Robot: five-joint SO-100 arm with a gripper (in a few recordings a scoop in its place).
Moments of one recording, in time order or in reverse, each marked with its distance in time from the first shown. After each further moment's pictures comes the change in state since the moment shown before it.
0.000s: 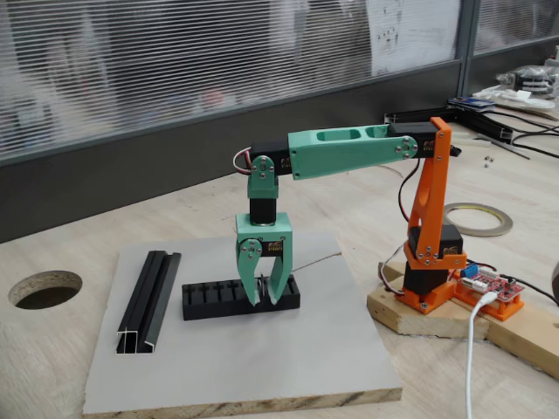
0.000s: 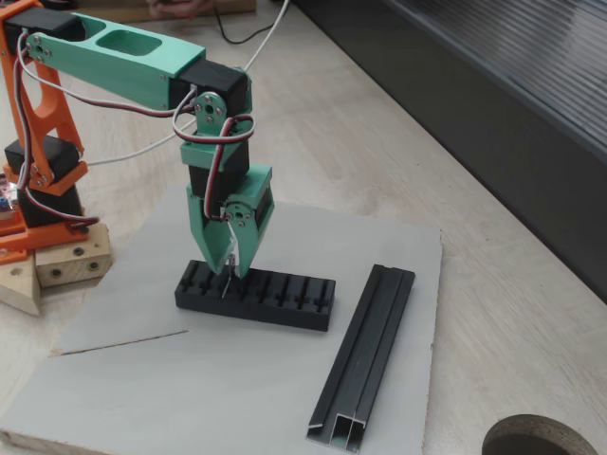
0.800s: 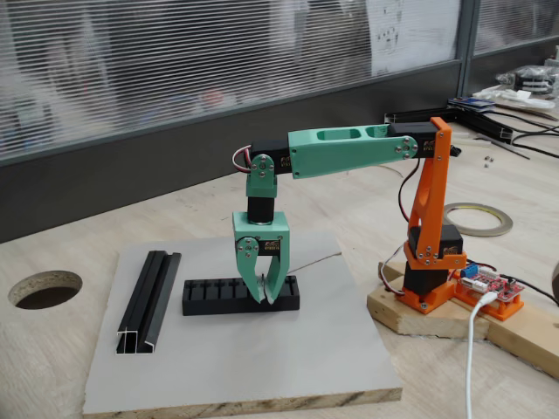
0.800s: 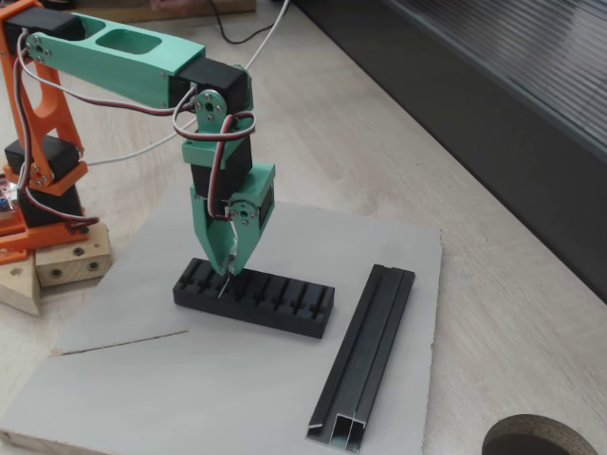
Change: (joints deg) arm 0.0 -0.1 -0.5 -0.3 -0.3
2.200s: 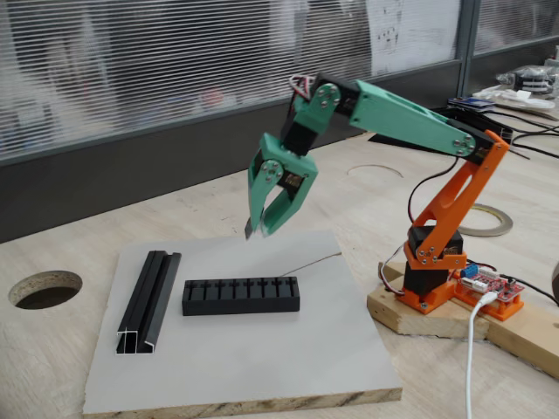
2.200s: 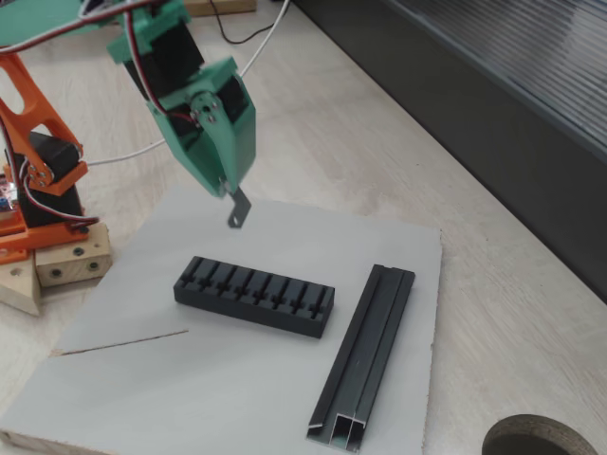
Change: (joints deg) arm 0.0 27.9 -1.8 0.4 0.4
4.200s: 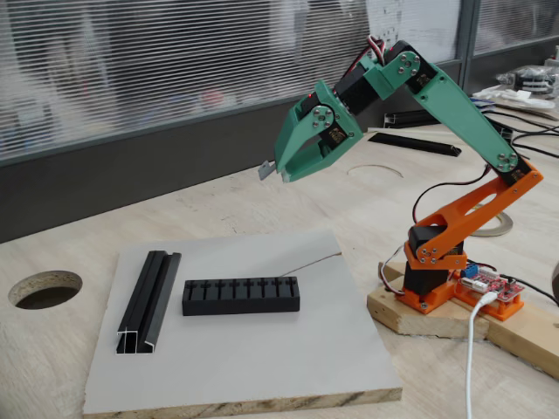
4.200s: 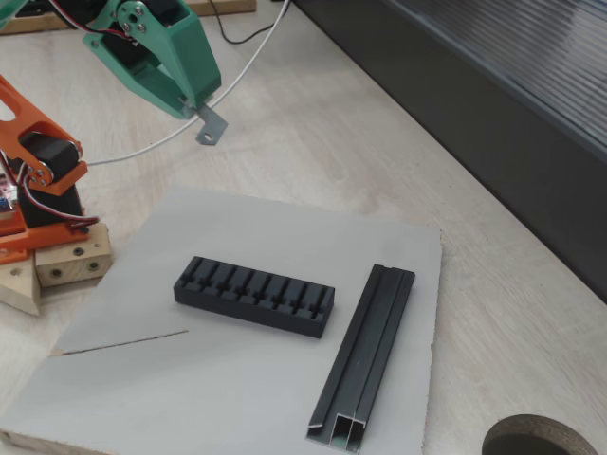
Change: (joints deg) arm 0.0 18.4 0.0 0.0 0.0
